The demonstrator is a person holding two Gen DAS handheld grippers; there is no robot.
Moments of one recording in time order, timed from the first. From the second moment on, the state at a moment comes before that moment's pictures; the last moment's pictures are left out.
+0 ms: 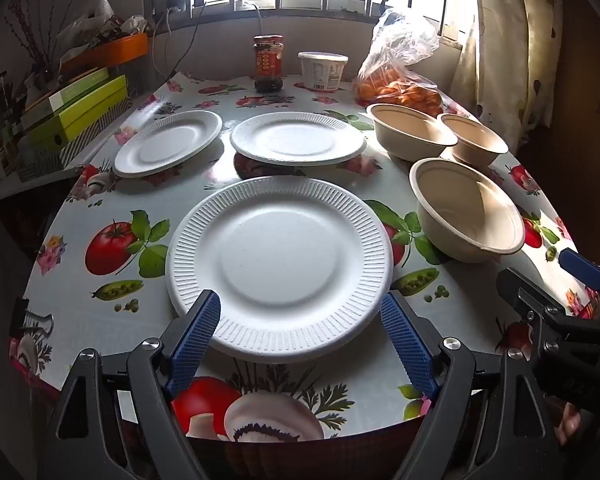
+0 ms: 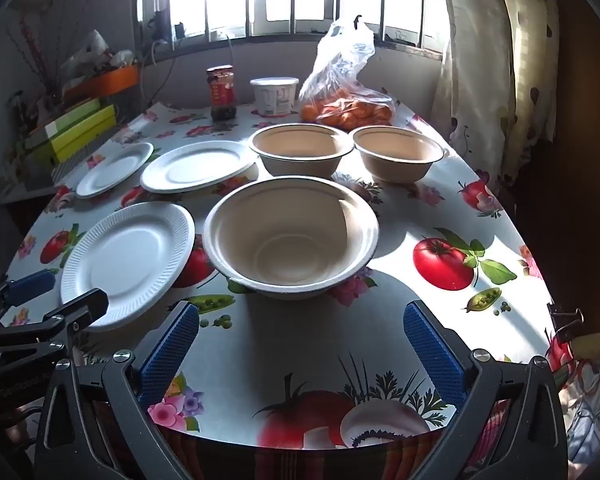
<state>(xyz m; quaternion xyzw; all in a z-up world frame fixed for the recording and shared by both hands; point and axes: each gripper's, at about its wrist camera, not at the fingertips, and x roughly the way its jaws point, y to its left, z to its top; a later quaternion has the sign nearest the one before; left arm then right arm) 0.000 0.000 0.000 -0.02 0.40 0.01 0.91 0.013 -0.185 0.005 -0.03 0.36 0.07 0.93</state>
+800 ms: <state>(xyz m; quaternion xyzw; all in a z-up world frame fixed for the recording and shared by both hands) -0.001 0.003 -0.001 -0.02 0.41 0.01 0.91 0.016 -0.189 0.001 -0.03 0.37 0.07 0.93</state>
